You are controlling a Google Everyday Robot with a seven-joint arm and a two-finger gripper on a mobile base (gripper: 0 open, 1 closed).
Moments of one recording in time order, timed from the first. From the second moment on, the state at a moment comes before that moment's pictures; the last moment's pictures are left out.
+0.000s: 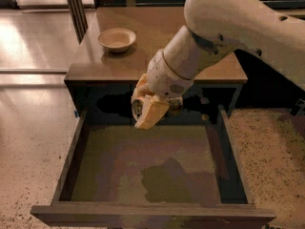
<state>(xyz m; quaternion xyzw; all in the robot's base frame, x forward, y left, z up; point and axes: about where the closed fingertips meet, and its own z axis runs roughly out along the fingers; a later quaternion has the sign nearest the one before) 0.484 0.024 0.870 -0.75 0.59 0.16 0.25</state>
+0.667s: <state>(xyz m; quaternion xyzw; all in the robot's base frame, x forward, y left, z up) 0.477 0.024 0.836 -0.73 0.62 0.16 0.25</state>
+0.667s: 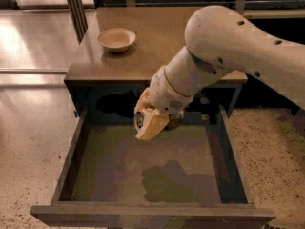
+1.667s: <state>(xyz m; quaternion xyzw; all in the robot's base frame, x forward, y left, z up) 0.480 0.026 0.748 -0.68 0.67 0.16 0.24</state>
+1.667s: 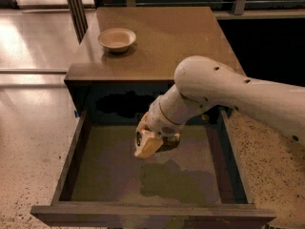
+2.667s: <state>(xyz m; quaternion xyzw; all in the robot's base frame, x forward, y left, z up) 0.460 0.063 0.640 -0.66 0.69 0.20 0.21</state>
